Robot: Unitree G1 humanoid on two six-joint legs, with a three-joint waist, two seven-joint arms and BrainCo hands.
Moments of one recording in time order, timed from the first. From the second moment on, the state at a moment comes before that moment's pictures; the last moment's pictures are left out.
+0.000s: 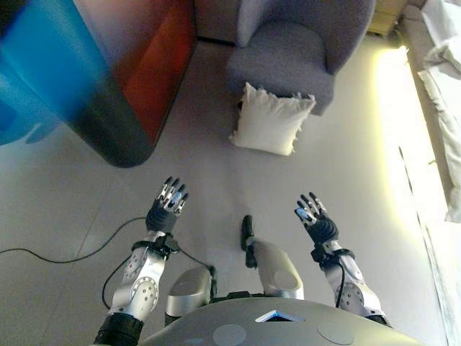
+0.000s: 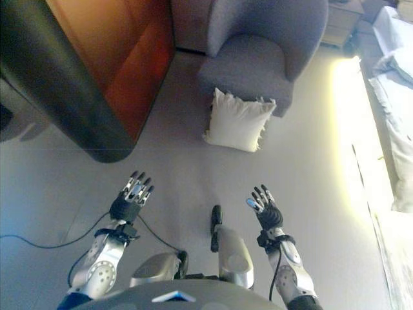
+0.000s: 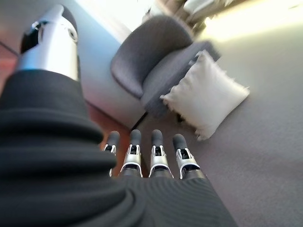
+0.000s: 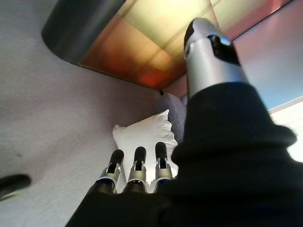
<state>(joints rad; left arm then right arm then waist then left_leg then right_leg) 0.34 0.32 -0.18 0.10 -0.88 -0.16 -0.07 0.29 -0.25 0.15 0.23 0.78 -0.08 0.09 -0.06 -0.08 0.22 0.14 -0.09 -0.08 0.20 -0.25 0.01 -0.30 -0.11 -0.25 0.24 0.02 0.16</state>
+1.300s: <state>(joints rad) 0.28 0.28 -0.09 0.09 -0.92 -0.17 -0.11 0.31 -0.29 0.18 0.16 0.77 -0.06 0.13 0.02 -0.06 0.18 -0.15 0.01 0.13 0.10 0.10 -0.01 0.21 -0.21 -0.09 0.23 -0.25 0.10</state>
